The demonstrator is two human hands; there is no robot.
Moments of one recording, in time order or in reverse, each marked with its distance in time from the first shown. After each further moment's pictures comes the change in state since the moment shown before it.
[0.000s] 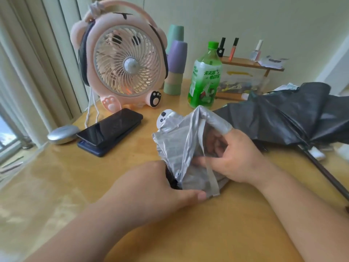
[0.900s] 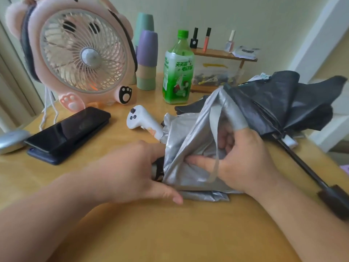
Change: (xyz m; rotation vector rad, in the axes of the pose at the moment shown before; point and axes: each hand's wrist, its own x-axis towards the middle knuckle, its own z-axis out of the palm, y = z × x) left_hand 0.073 -0.009 0.004 -0.030 -0.009 0.627; right_hand -0.042 0.004 -0.029 -0.263 0.273 0.206
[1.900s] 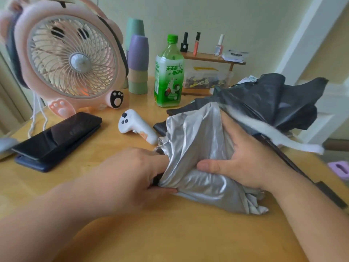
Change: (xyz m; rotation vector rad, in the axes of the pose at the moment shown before) left_hand -0.001 0.012 0.008 0.233 0.124 0.392; right_hand 0.004 0.013 -0.031 0.157 -0.343 0.068
